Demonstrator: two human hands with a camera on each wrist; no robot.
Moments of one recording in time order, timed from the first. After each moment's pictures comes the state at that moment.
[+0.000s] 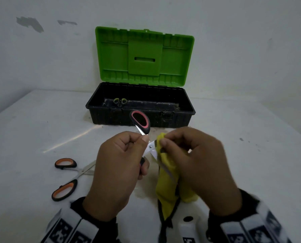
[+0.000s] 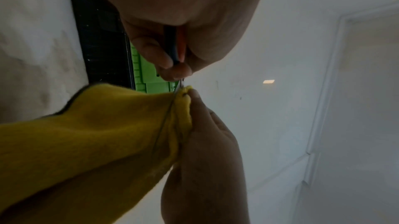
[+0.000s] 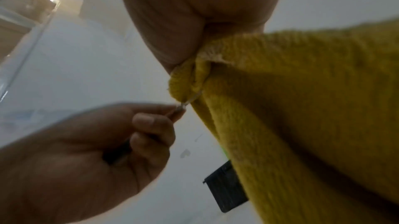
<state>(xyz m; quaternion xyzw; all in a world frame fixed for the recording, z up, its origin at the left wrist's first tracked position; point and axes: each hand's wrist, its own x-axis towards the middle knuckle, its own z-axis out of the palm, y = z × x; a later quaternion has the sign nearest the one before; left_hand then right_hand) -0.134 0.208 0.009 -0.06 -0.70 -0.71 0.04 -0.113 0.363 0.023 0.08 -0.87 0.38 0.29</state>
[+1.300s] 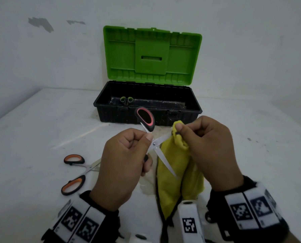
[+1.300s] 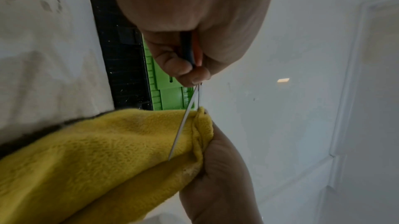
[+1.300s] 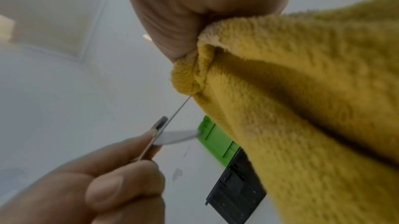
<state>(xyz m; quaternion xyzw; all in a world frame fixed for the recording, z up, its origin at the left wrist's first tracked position) -0.139 0.201 0.000 -0.09 -0.68 -0.73 0.05 -0.140 0.374 0.018 -0.03 -0.82 0.48 0.30</state>
